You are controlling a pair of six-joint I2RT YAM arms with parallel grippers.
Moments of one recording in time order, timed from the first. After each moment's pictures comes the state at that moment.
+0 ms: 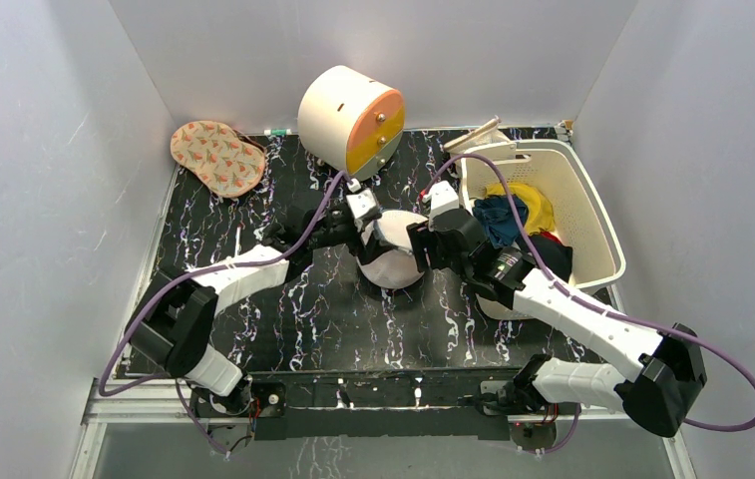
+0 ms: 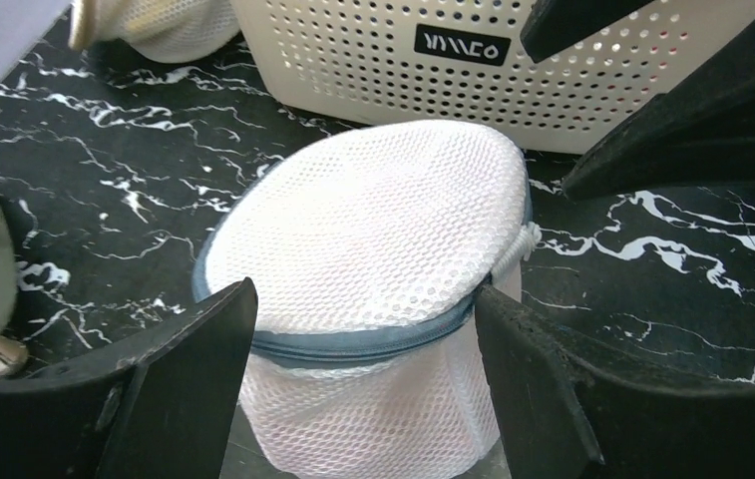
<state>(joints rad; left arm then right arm) -0.58 1.51 0.82 0.41 0.60 0.24 0.78 1.13 0.91 -0.37 0.33 0.16</state>
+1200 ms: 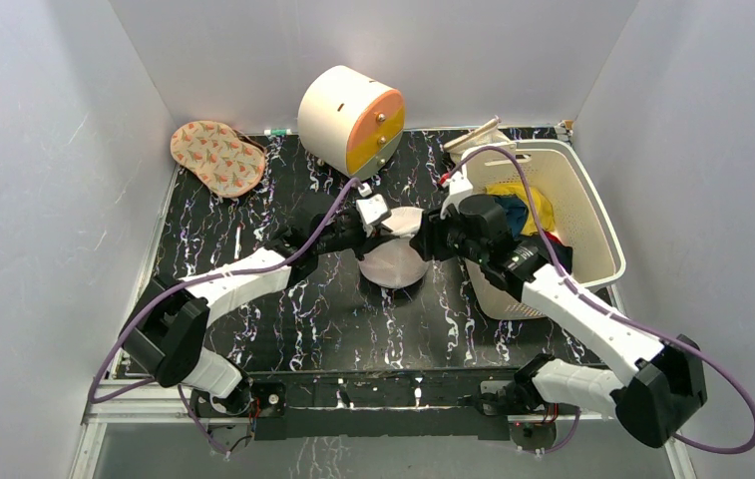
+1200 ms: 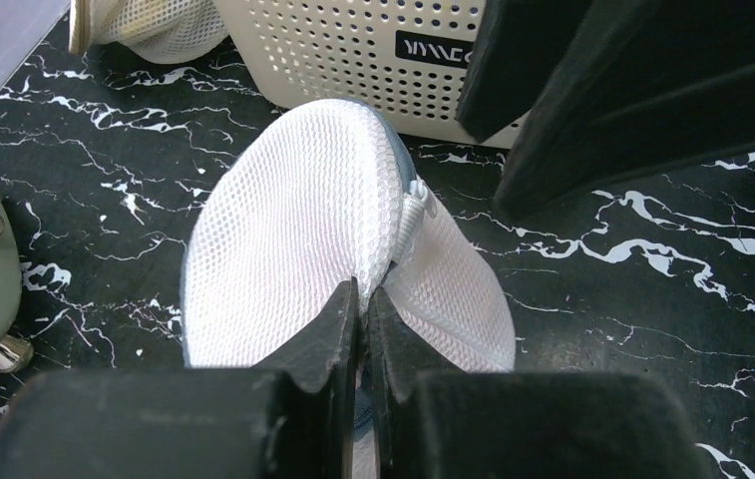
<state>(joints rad) -0.66 1.48 0.85 0.30 0.50 0.26 0.62 1.09 0.87 -0.26 -0.04 0.28</state>
